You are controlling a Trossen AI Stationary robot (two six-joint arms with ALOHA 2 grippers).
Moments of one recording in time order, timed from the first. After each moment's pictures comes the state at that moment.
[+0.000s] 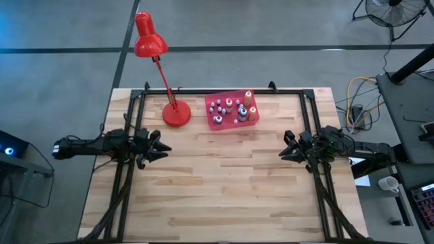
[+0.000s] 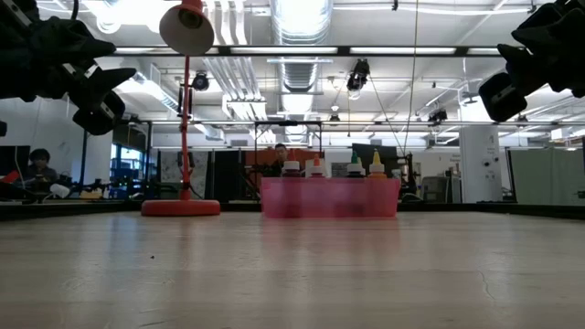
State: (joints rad) left arm -0.01 0.03 0.01 0.04 0.16 -0.53; right arm -0.11 0.00 0.01 0.08 -0.47 0.45
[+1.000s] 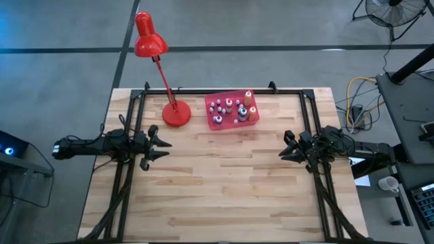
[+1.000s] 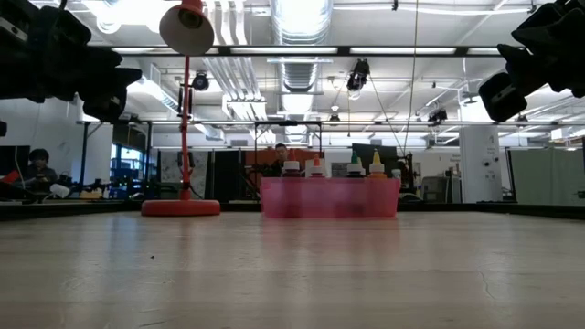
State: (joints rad) left arm -0.01 0.03 0.01 0.03 0.09 -0.16; right arm -0.11 0.00 0.01 0.08 -0.47 0.45
